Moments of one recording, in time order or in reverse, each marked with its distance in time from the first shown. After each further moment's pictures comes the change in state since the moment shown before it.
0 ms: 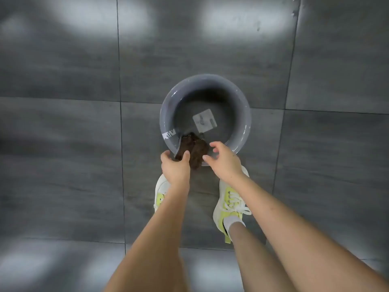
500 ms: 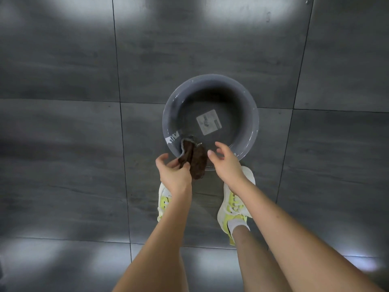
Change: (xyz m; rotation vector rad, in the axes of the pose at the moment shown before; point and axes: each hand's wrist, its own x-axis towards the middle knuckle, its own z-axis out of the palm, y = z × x) left_hand 0.001 0.015 -0.011 -0.144 0.060 0.005; right_hand 0.018 -0.011 0.007 0.367 -0.013 0.149
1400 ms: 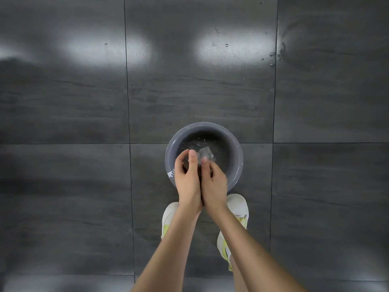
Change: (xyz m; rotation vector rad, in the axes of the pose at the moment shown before) left_hand -0.073 0.112 0.007 -0.284 -0.356 0.139; right_hand -0.069 -0.096 -0.008 0.339 0.311 -0.227
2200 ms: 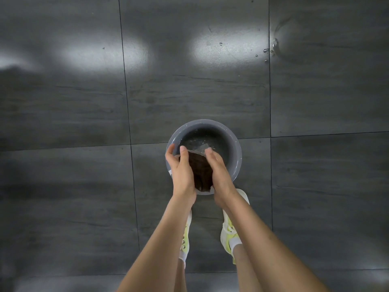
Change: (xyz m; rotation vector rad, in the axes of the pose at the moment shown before) left_hand 0.000 0.015 -0.006 0.111 -0.029 -0.064; right_hand 0.004 -0.011 -0.024 0.413 -0.293 0.302
